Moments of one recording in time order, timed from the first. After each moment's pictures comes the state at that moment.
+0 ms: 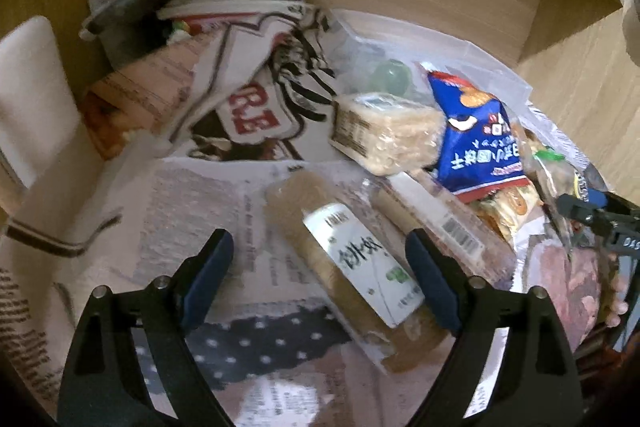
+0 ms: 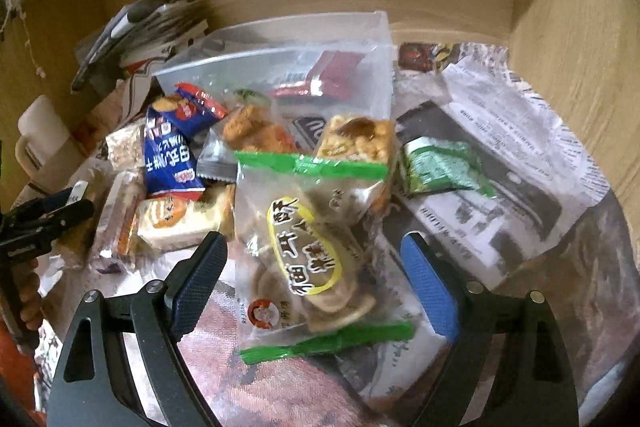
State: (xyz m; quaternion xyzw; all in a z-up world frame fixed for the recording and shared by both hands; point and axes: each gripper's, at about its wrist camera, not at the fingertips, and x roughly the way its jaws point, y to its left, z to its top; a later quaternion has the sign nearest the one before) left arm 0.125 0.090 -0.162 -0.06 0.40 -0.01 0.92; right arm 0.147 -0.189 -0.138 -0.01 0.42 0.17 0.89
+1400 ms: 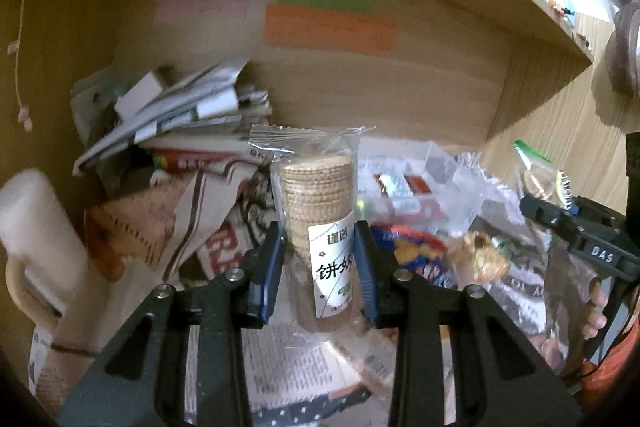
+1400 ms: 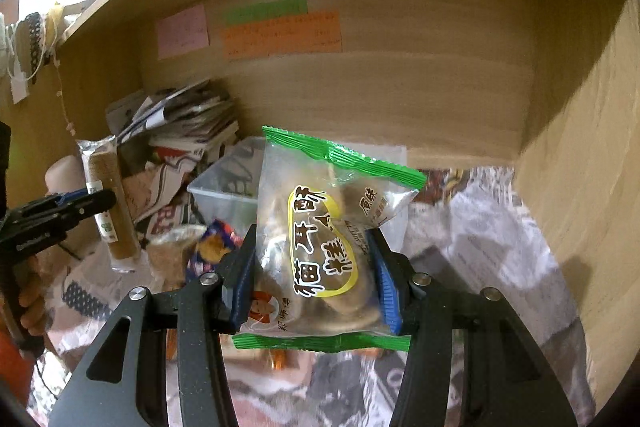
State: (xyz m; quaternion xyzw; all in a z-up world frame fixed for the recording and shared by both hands) left arm 0.153 0.071 -0.059 -0.05 0.27 -0.03 0.96; right arm 0.165 -0.174 -0.058 -0.03 0.28 0.20 0.94
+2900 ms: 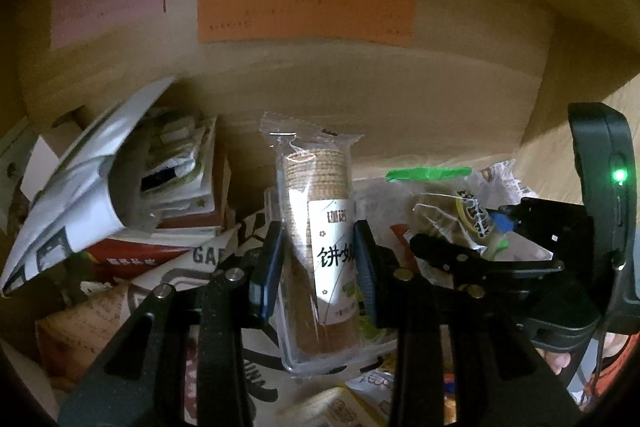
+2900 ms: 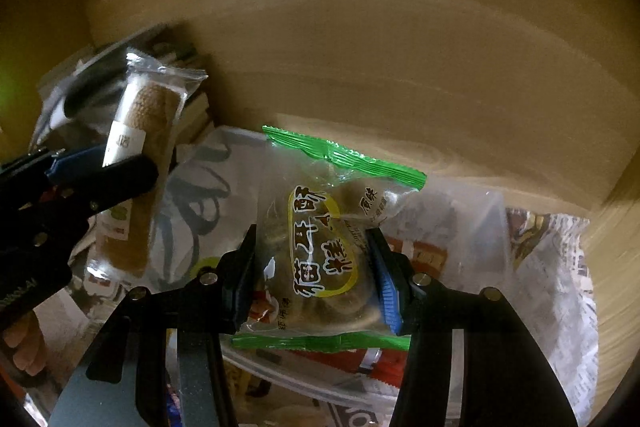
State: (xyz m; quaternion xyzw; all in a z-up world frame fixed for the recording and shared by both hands) left arm 0.313 0.051 -0.069 -0.01 0.32 -0.04 0.95; right arm 0.314 -0.082 -0.094 -0.09 0.39 0.21 0.89
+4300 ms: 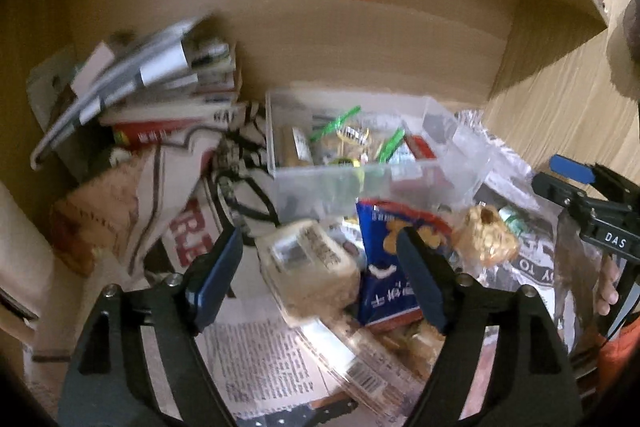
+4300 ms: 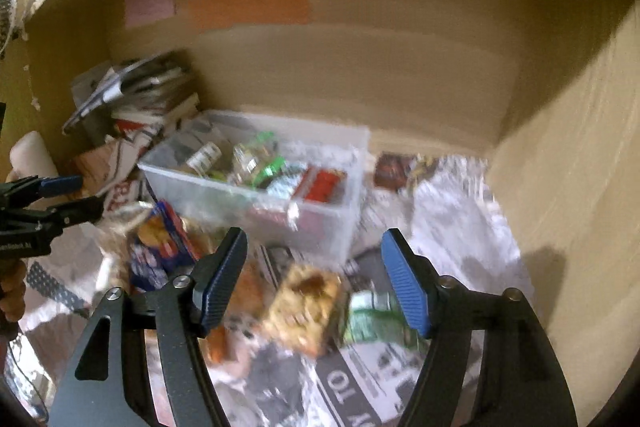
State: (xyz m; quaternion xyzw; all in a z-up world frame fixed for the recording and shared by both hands) left arm 0.194 0.049 -0.093 -0.03 0.36 -0.05 0.93; right arm 0.195 -0.202 -0.065 -0.07 0.34 0.16 0.92
